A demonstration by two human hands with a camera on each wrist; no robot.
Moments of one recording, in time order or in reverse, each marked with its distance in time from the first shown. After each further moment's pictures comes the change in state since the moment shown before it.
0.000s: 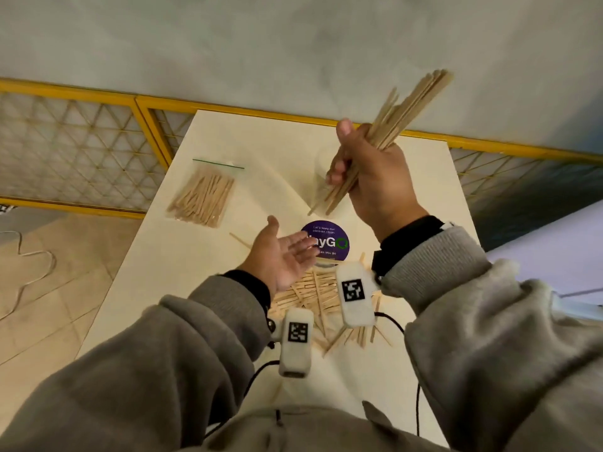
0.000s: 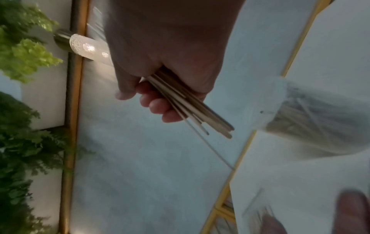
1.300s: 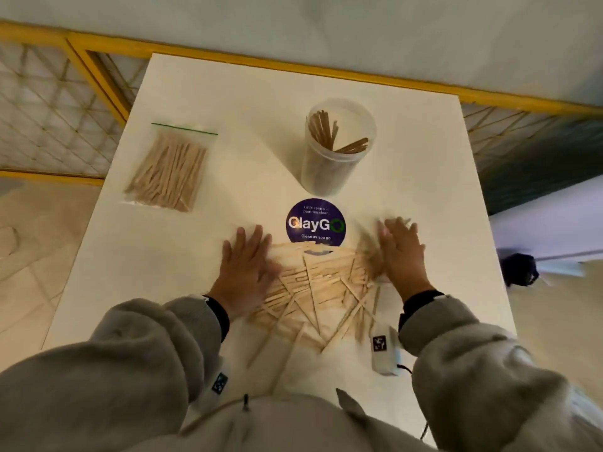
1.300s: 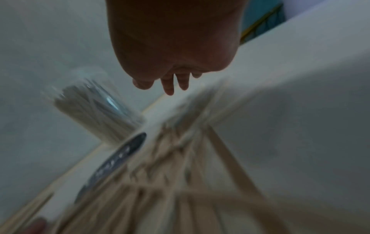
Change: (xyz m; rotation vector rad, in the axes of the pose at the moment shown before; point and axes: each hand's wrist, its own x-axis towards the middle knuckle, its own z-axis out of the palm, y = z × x) left_hand 0.083 -0.029 -0.106 1.978 -0.012 0.549; right_hand -0.042 0.154 -0.167 -1.130 0.246 0.460
